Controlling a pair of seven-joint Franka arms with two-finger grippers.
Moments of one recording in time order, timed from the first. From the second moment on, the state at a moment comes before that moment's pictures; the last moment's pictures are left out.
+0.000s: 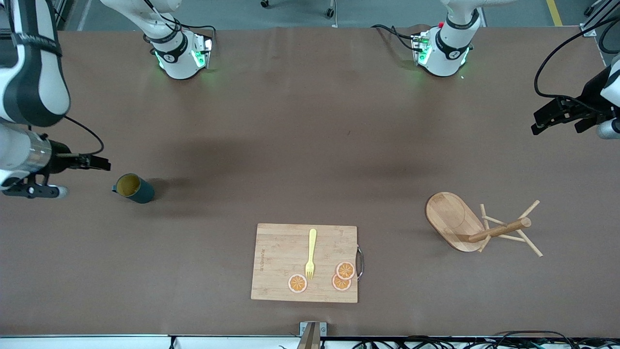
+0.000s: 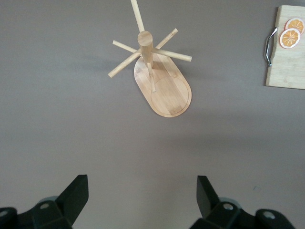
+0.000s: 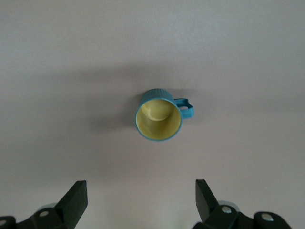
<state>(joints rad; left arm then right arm) 0.04 -0.03 -0.07 -1.61 -0.02 1.61 -0.07 -0.11 0.22 0.01 -1.77 -0.01 1.77 -0.03</state>
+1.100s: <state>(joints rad) 0.04 -0.03 -0.07 -1.61 -0.02 1.61 -0.07 -0.10 0.44 0.02 -1.96 -0.01 2.14 0.00</state>
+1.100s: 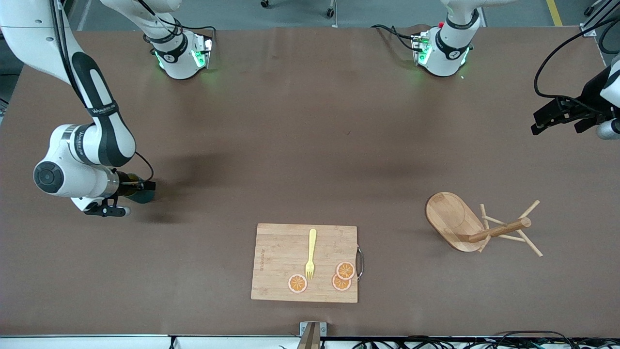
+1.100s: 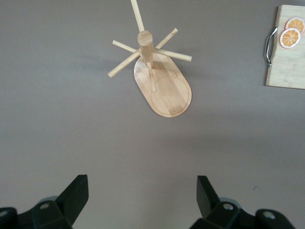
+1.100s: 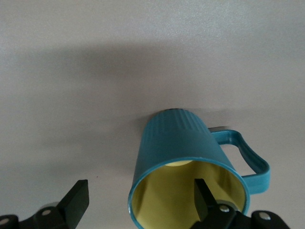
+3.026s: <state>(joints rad) 0.04 -0.03 -0.07 -1.61 -0.02 1.61 -0.07 0.59 0.46 0.05 -1.57 0.10 1.82 0.37</state>
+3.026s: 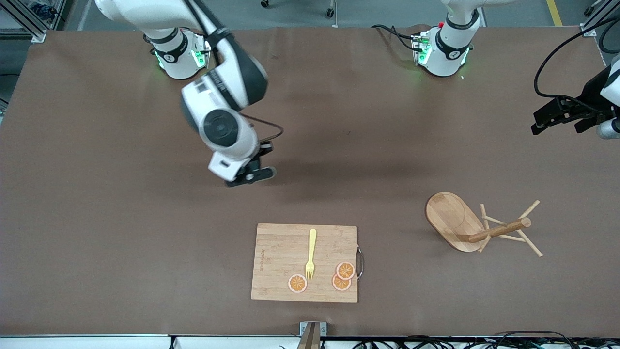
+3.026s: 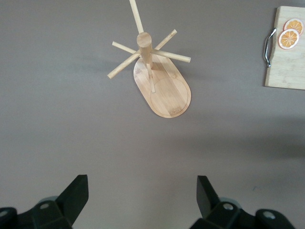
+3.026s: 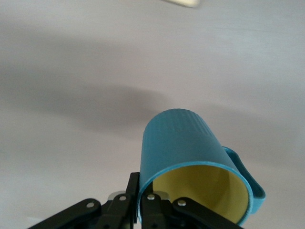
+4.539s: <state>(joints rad) 0.04 -0.02 -0.08 -1.61 -0.02 1.61 -0.07 0.94 0.87 0.04 -1.21 0.10 2.09 0.83</state>
